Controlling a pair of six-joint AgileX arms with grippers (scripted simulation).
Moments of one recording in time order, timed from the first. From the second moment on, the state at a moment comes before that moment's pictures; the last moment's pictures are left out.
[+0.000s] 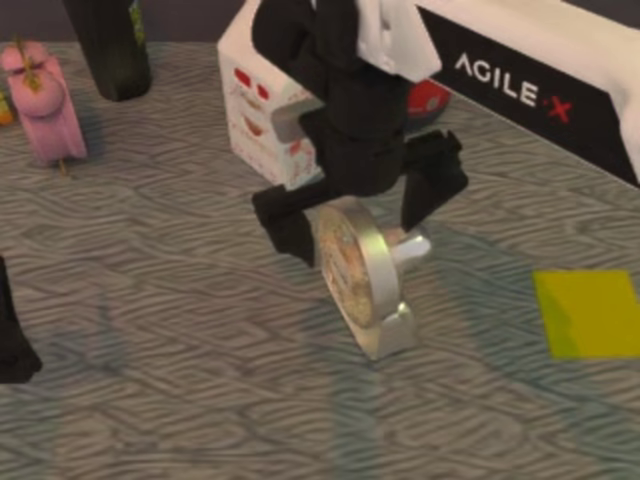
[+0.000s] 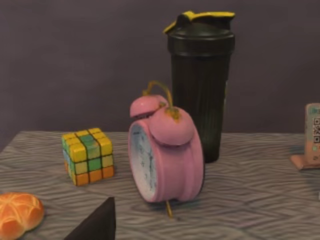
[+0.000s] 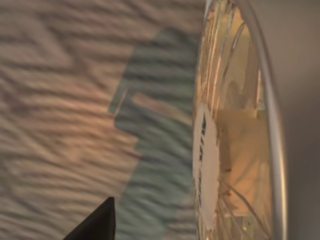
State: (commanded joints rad) left arm 0.00 0.00 0.00 0.00 0.00 0.00; right arm 0.72 2.32 2.20 -1.45 0.00 0.31
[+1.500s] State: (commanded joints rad) left arm 0.00 0.00 0.00 0.00 0.00 0.00; right arm 0.72 2.33 2.24 -1.49 0.00 0.31
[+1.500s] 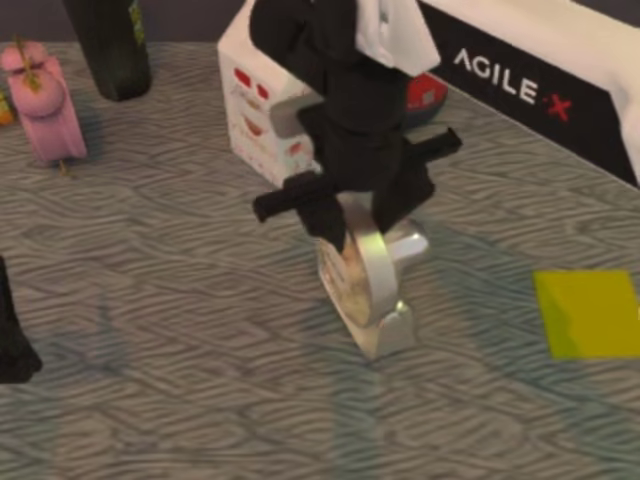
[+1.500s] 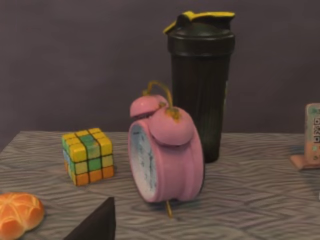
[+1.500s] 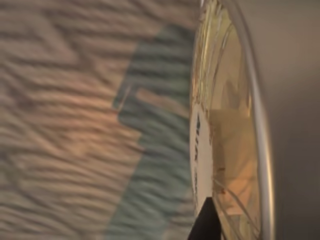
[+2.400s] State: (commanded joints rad) left arm 0.00 0.00 0.00 0.00 0.00 0.00; right arm 0.71 2.39 2.55 -1.73 -0.01 0.28
